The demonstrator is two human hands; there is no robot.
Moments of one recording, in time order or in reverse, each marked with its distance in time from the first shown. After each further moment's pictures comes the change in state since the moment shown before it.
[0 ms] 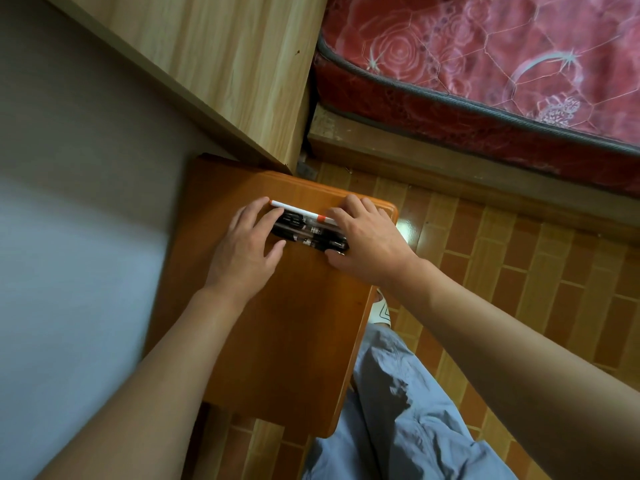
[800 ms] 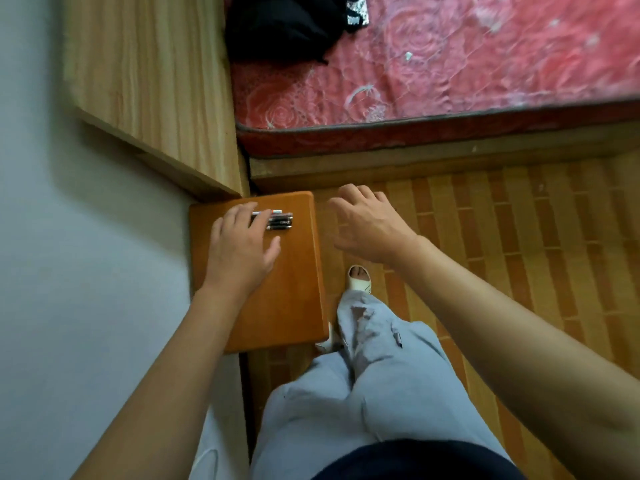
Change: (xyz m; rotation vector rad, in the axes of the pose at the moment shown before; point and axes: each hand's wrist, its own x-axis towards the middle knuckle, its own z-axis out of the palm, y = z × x) left_hand -0.174 0.167 -0.203 0.288 0.056 0.336; right_hand -0.279 -0.117 -0.186 -0.081 0.199 0.273
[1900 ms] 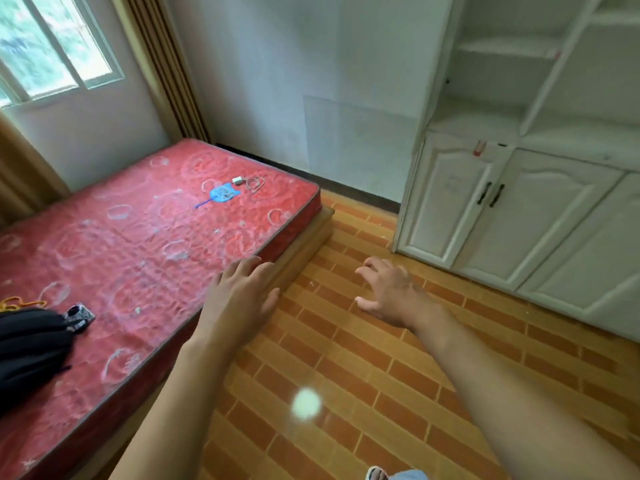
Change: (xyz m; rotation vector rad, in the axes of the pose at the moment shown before) left_hand -0.078 0.616 -0.148 0.005 0.160 0.981; right_hand -0.609 0.279 -0.134 0.064 0.415 0.995
